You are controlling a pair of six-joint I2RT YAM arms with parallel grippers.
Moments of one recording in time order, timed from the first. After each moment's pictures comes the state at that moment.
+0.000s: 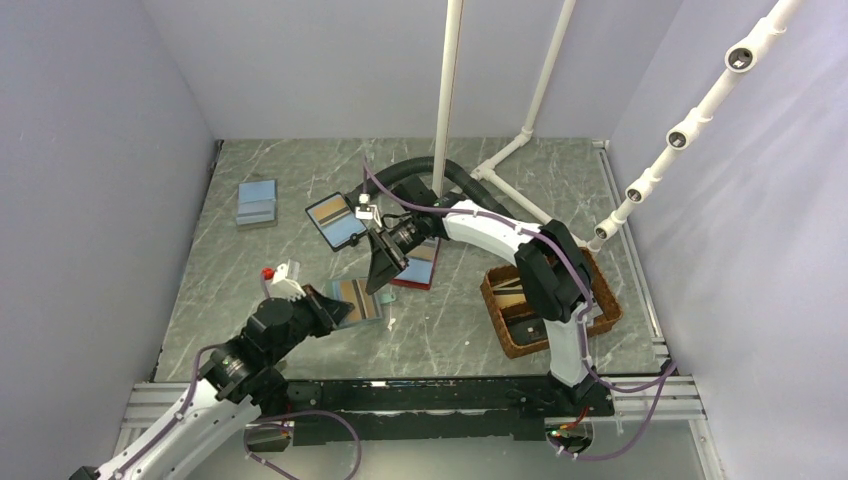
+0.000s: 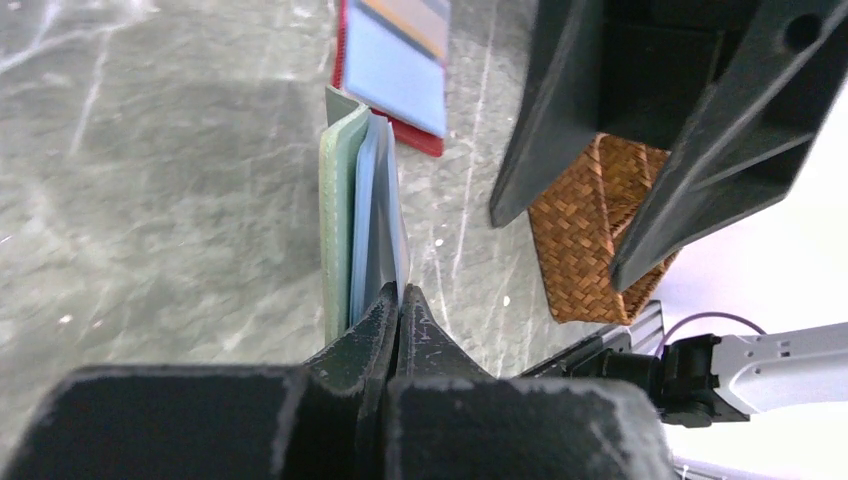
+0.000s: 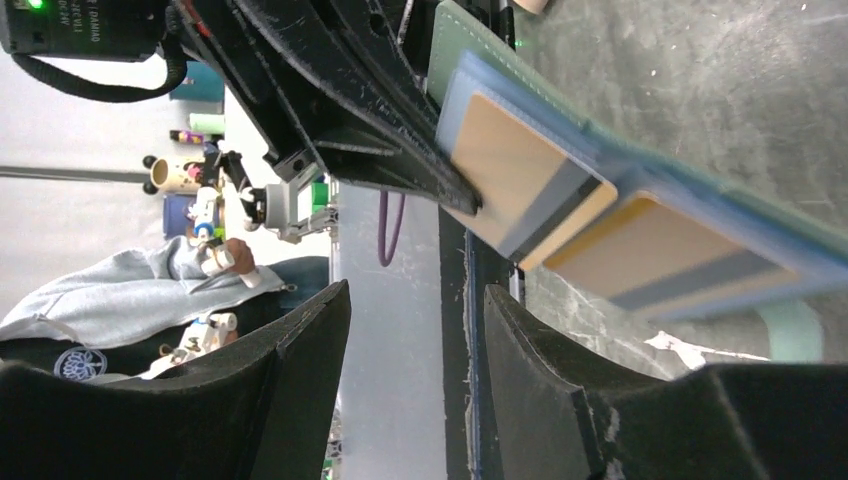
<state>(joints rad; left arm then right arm) -0.69 0.23 0.27 -0.42 -0.11 -0.96 0.75 2.02 1.56 -0.54 -1.22 0.18</state>
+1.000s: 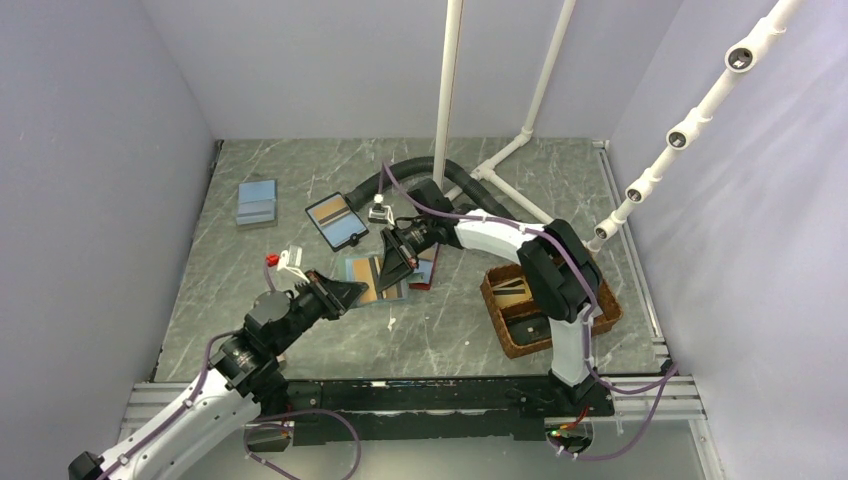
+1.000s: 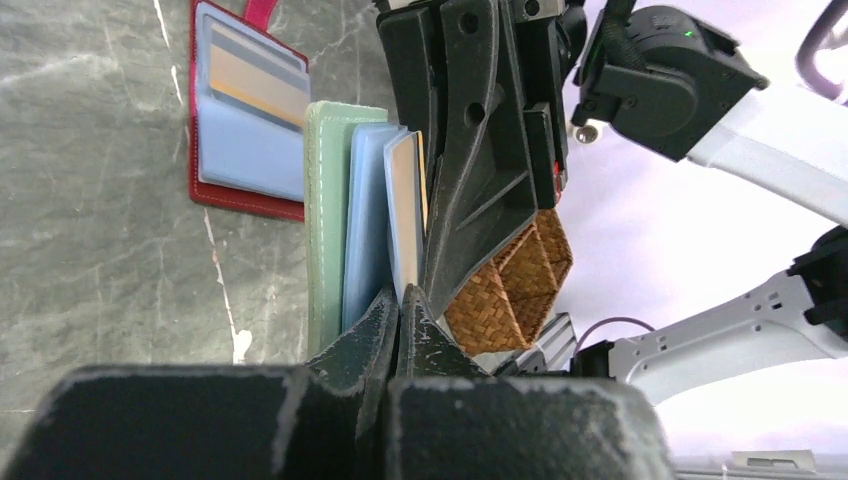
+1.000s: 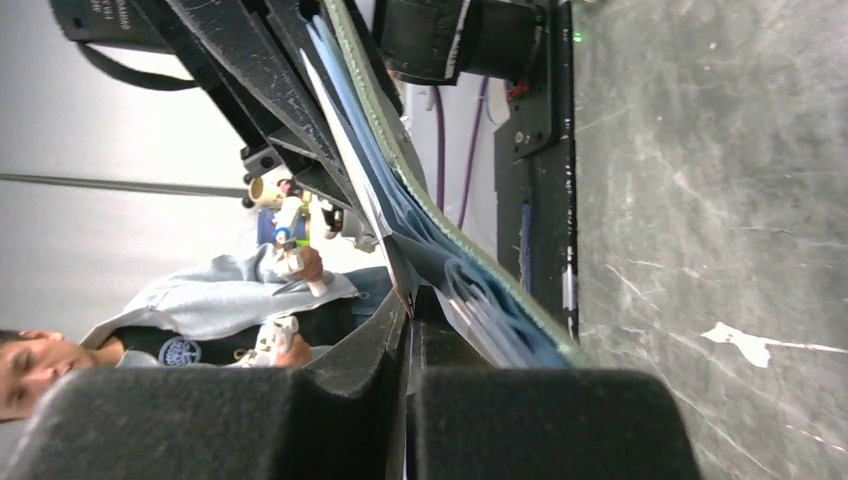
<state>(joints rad) -0.68 0.38 0.26 -0.01 -0.03 -0.96 0.71 1.98 1.38 -0.25 -1.36 0.43</state>
